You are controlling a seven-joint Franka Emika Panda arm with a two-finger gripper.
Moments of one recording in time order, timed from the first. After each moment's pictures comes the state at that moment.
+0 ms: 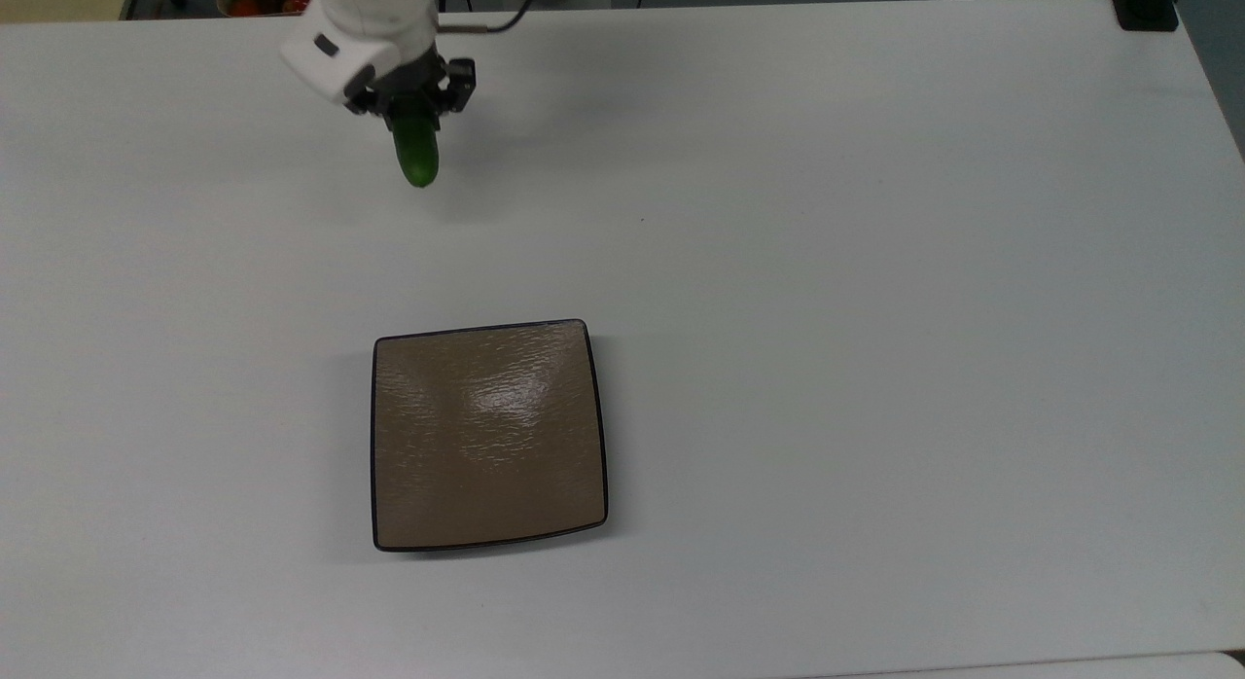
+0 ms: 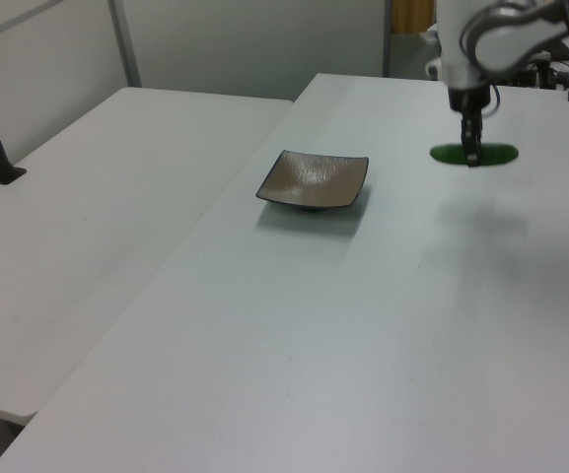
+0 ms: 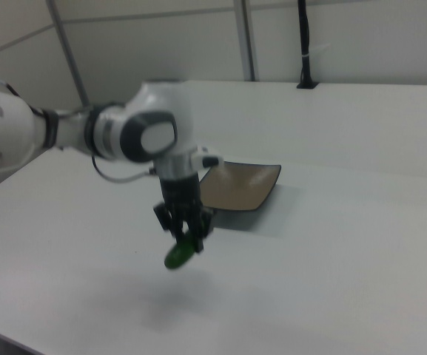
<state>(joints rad) -0.02 0.05 -0.07 -2.00 -0.10 1.90 -0.21</state>
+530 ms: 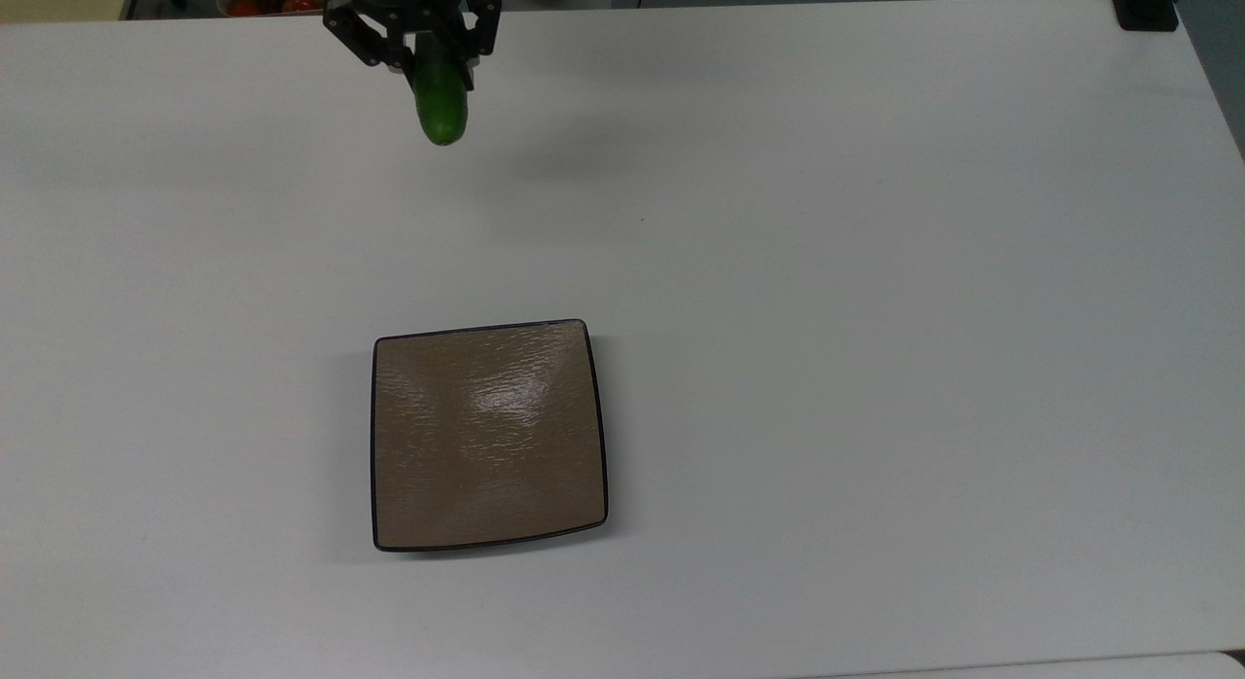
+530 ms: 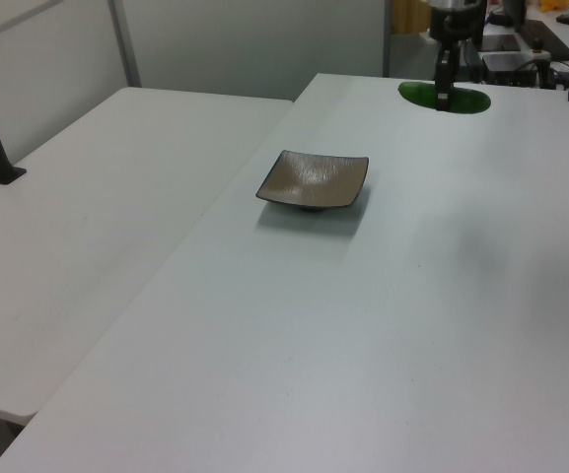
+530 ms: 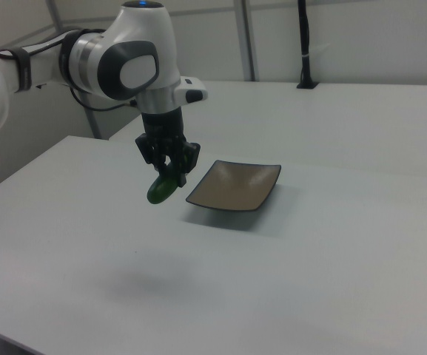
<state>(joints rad) 0.00 0.04 -0.05 -1.73 0.08 1.76 -0.21</state>
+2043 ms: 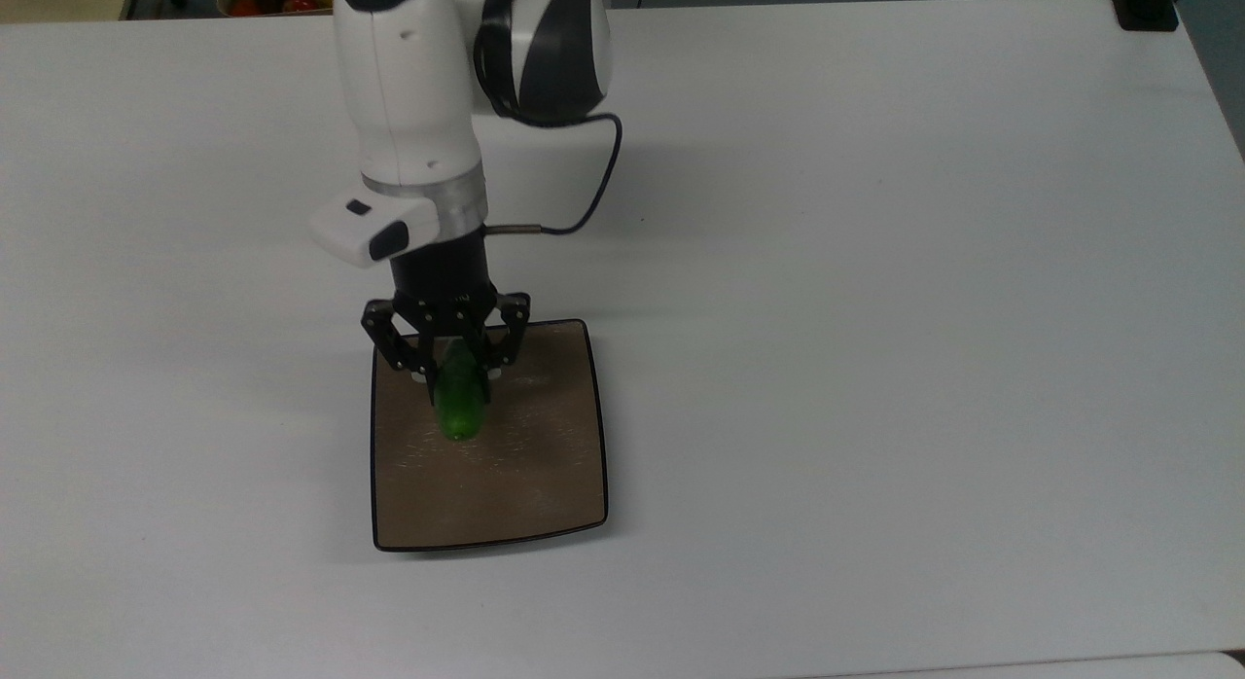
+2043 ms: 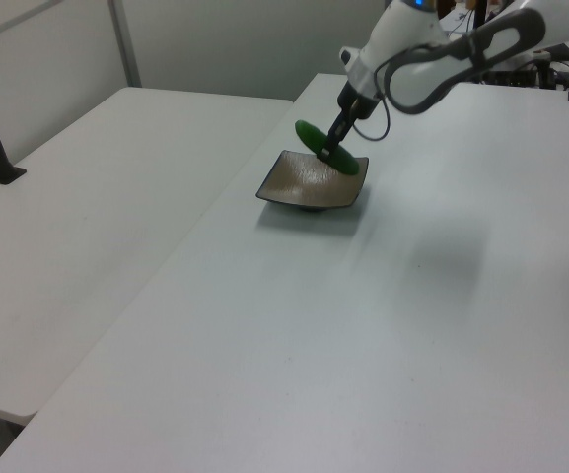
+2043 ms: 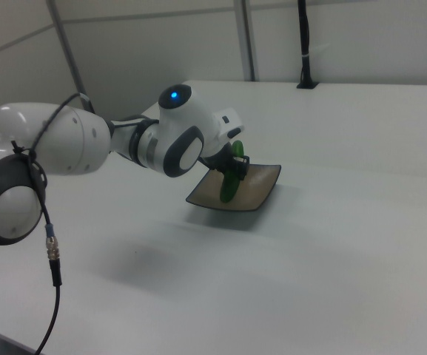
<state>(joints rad) 0.01 0.50 0.01 -1.64 0.12 2.67 -0.20</state>
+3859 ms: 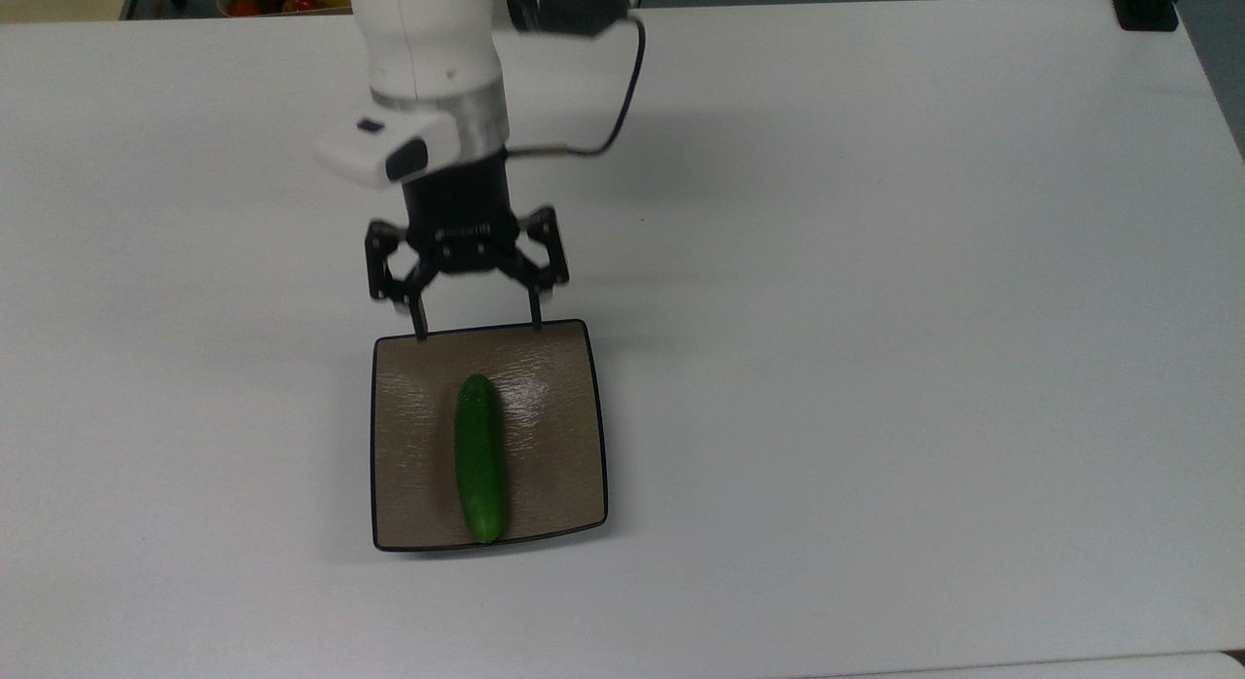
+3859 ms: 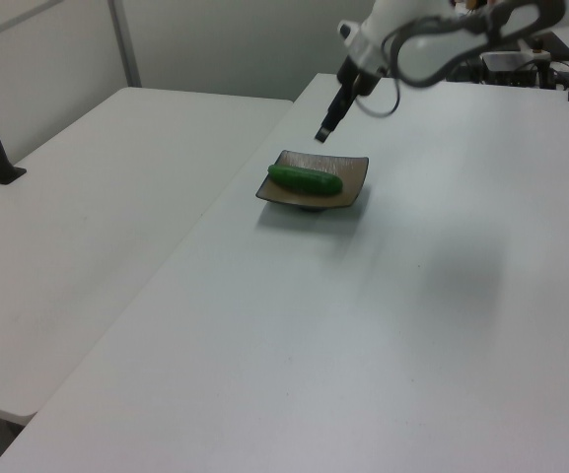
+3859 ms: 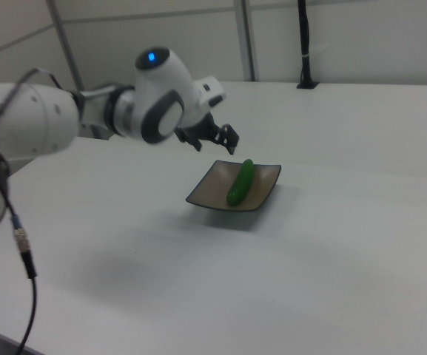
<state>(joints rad) 0.04 0.35 0.01 -1.64 0.10 2.49 -0.21</state>
